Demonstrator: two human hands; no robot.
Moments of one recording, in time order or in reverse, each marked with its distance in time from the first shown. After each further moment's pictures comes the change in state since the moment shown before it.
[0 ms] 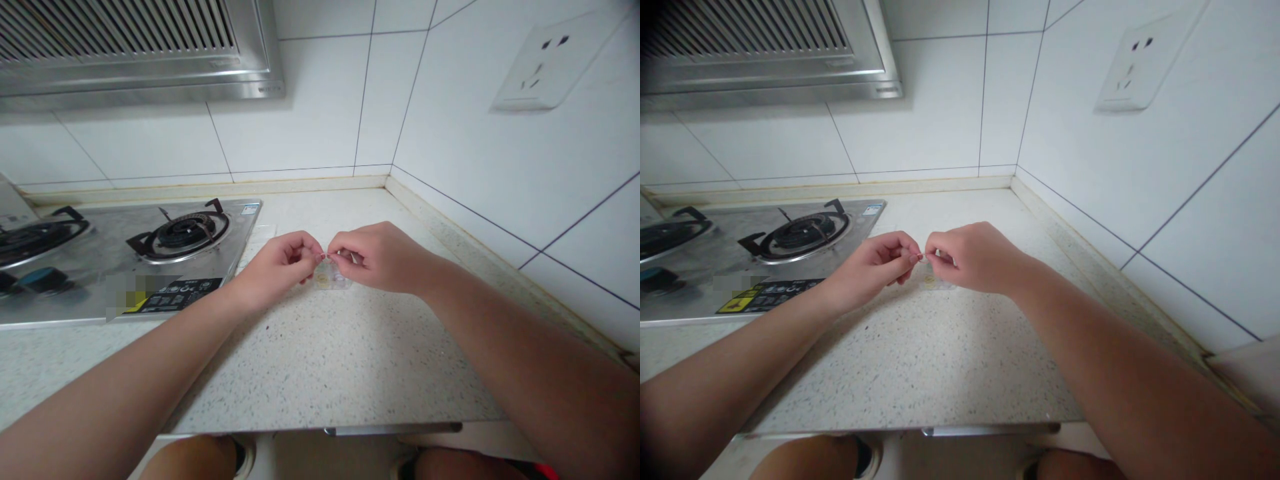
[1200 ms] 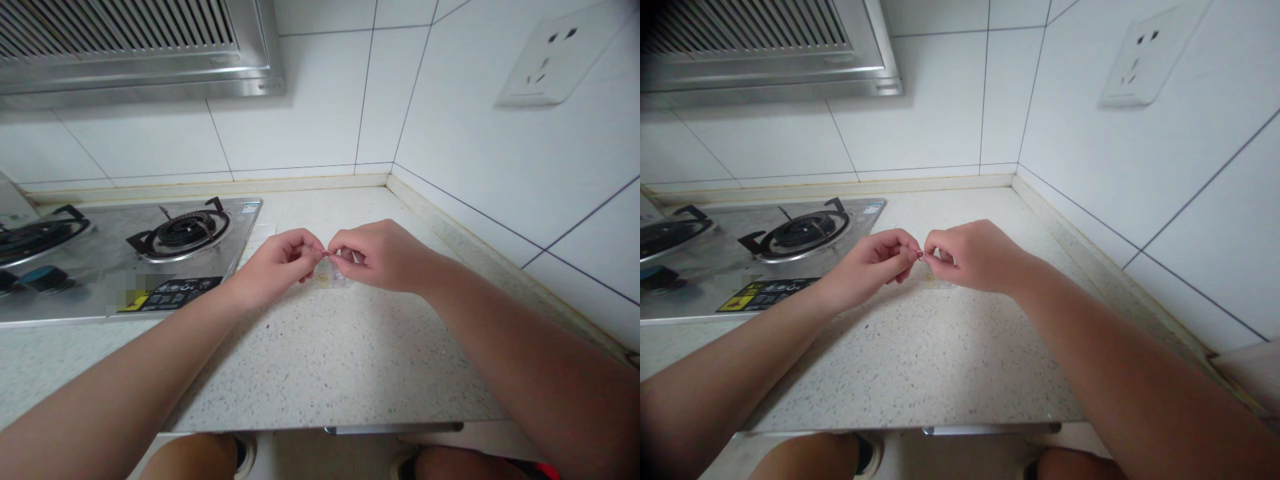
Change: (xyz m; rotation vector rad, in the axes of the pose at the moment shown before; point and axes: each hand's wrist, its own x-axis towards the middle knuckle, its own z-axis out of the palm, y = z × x) left_hand -0.002 0.003 -0.002 0.015 -0.010 0.008; right_hand 0.000 -0.003 -0.003 0.011 -0.003 -0.004
